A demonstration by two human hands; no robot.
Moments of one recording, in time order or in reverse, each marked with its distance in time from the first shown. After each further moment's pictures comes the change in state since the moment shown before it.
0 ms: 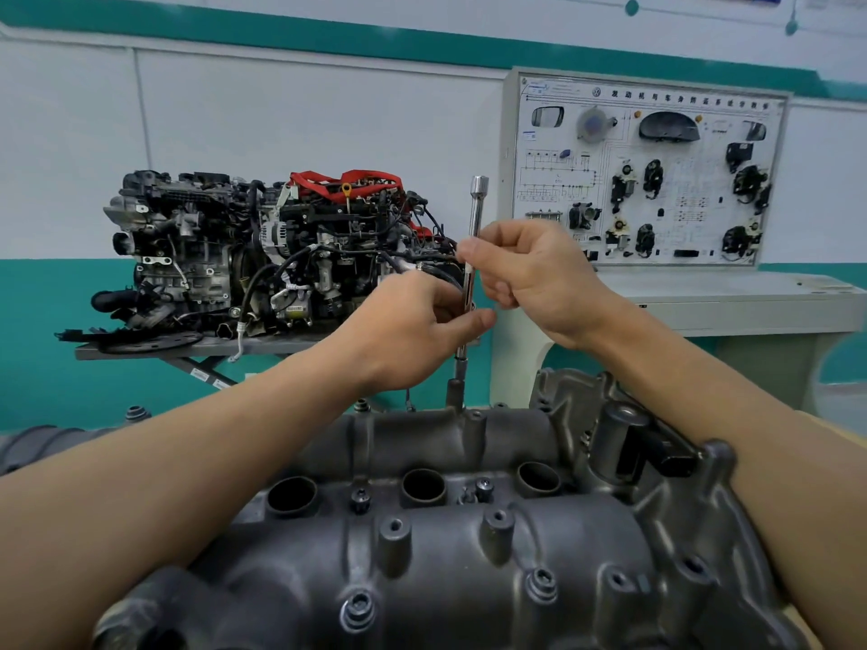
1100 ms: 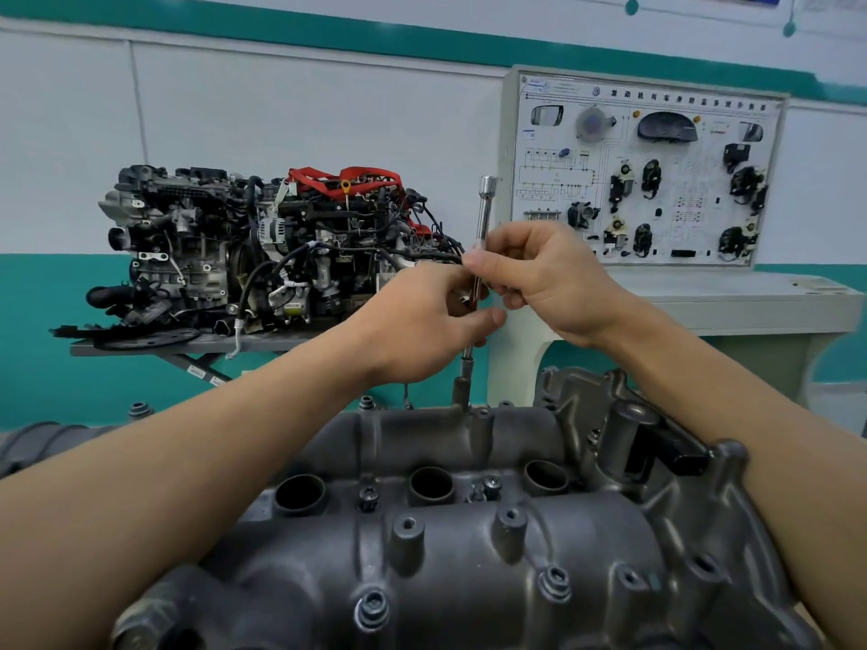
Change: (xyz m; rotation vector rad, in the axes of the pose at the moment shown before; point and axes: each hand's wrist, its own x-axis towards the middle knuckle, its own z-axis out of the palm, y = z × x) left_hand 0.003 0.004 -0.003 -0.081 -0.048 0.049; right_hand 0.000 0.003 -0.004 -0.067 -0.022 -0.006
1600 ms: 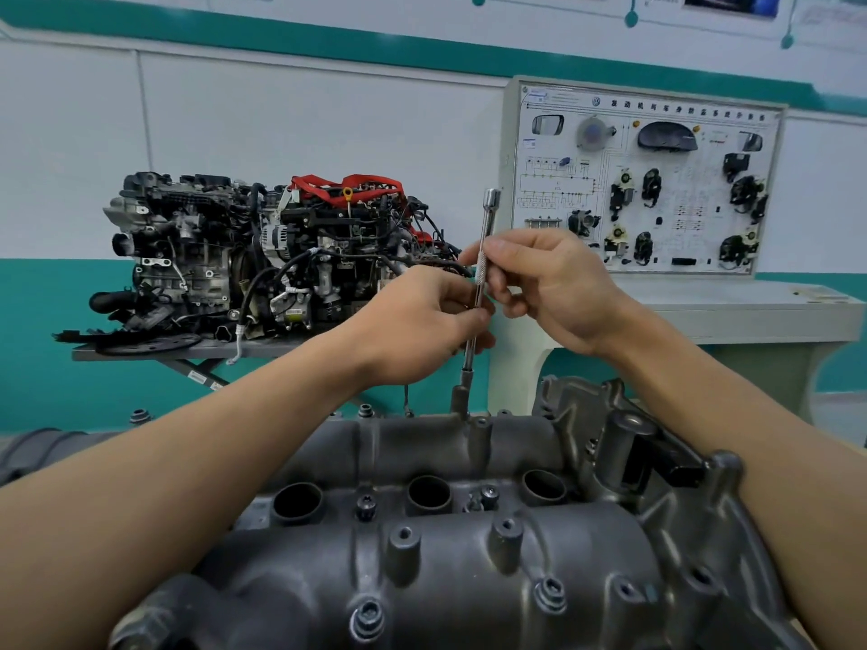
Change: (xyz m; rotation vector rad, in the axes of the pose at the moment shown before) left_hand -0.001 0.005 -0.004 -0.216 -0.061 -0.136; right_hand -0.001 -0.005 -0.004 0.130 -0.041 0.038
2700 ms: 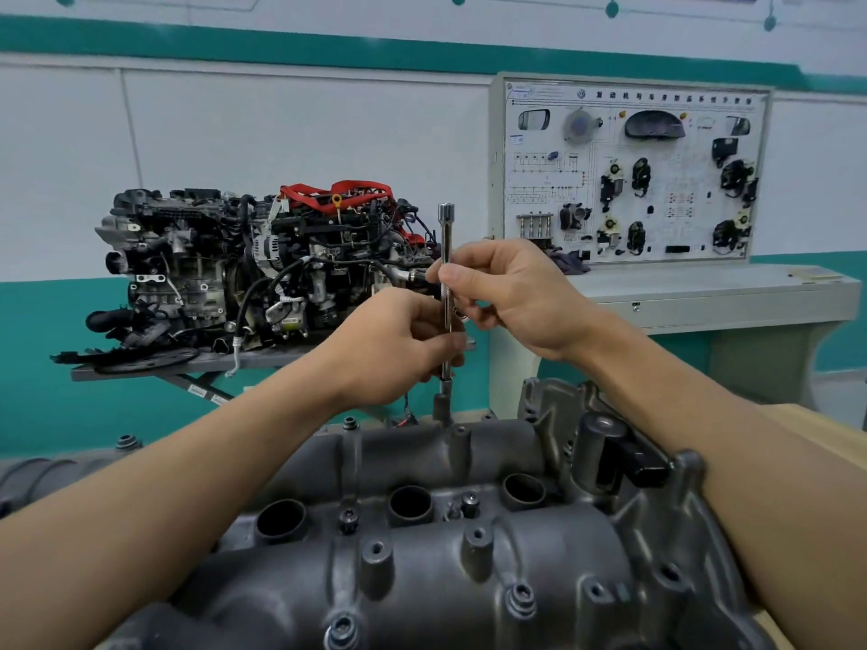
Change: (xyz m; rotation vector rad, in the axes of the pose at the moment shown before) left_hand -0.003 -0.004 0.000 0.054 0.002 -0.023; right_hand -0.002 0.001 0.006 -0.071 -0.033 -0.025
